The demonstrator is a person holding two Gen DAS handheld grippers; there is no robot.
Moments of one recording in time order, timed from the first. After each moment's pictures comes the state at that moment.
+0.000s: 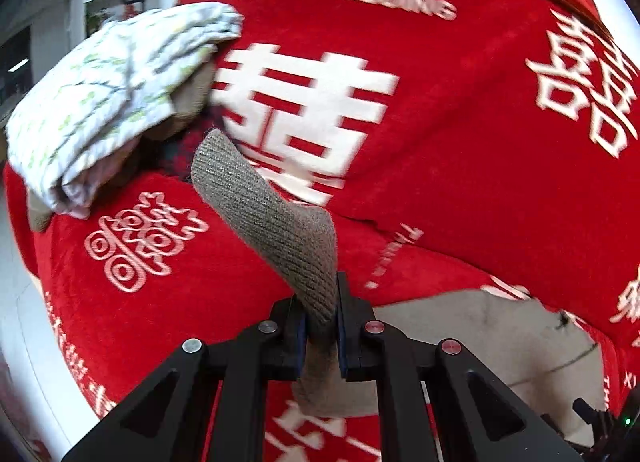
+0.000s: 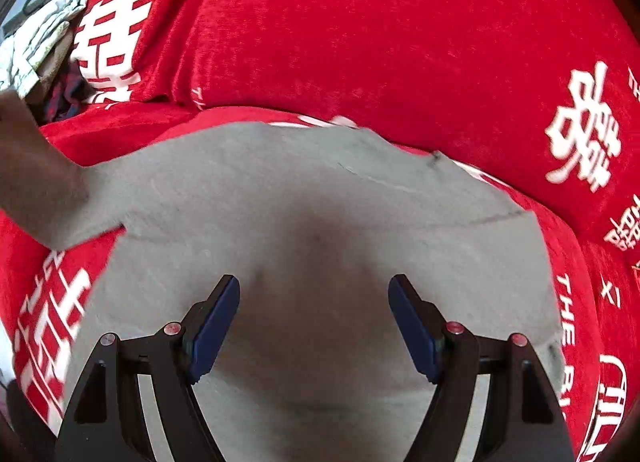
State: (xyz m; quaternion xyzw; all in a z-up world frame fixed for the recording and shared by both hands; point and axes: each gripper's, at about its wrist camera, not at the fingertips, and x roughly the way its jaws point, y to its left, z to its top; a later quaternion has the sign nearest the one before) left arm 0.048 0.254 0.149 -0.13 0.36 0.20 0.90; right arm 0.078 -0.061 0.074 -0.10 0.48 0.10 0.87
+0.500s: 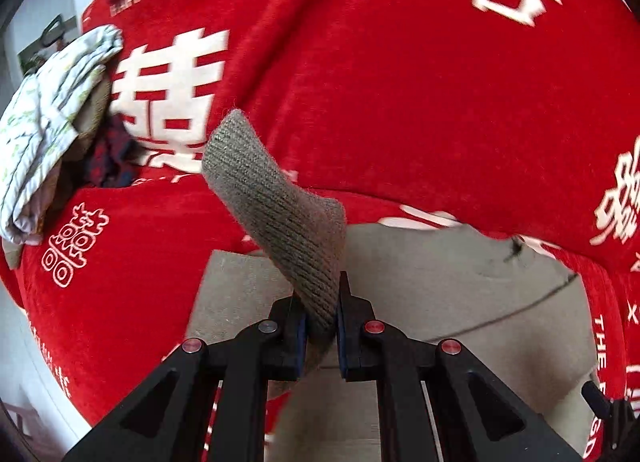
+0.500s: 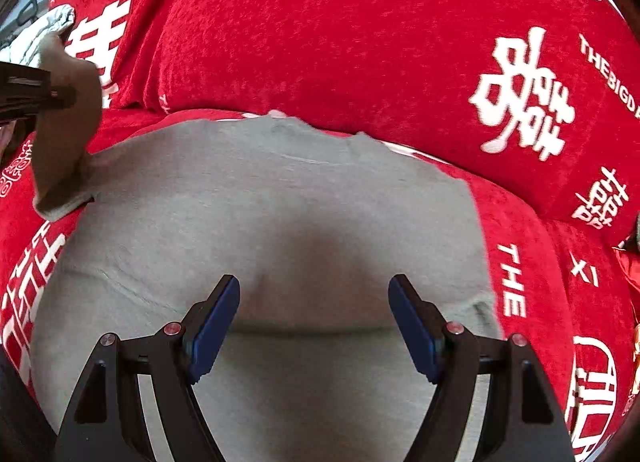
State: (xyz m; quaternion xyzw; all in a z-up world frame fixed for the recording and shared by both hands) left arm 0.106 0.084 0.131 -0.05 0.43 0.13 0.89; right arm 0.049 -0.147 0.091 -0.10 0.46 0.08 0.88
